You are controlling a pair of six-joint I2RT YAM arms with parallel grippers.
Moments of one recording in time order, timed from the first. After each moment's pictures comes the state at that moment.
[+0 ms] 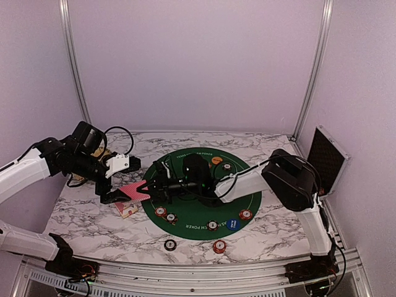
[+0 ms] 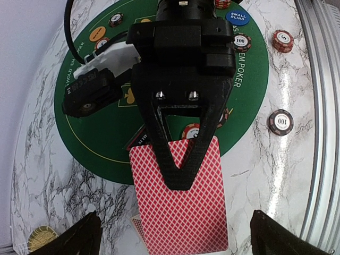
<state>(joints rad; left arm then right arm) -0.56 1.14 1.01 -0.82 0.31 0.79 0.99 2.28 1.43 0.78 -0.72 1.41</state>
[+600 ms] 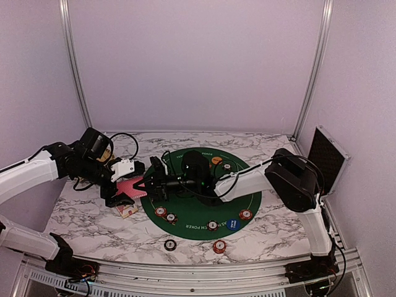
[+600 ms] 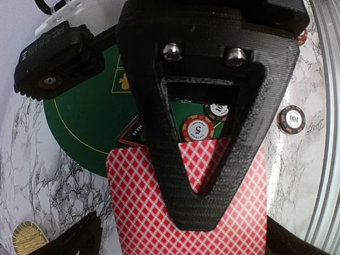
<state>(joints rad) -0.56 1.20 0.94 -0.74 0.29 0.74 1.01 2.25 1.45 0.81 -0.72 1.42</state>
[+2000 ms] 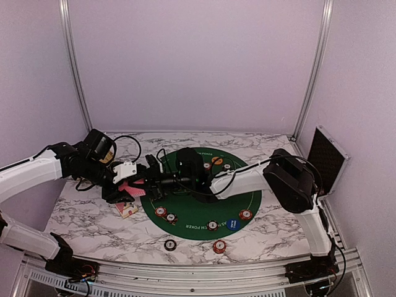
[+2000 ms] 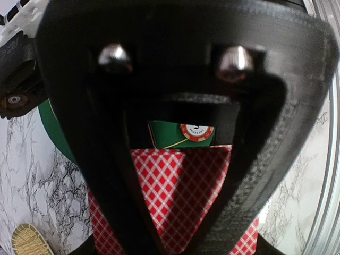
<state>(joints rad) -0.56 1.24 0.94 -0.73 0.28 0.76 1.02 2.28 1.54 0.70 -0.71 1.38</state>
